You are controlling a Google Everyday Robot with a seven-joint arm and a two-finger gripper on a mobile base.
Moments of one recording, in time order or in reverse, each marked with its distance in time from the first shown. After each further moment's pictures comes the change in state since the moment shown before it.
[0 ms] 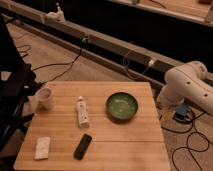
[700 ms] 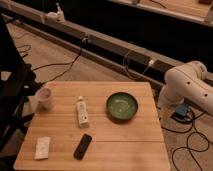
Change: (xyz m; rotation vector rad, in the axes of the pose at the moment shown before) arm 0.000 0.000 0.000 0.000 0.000 0.001
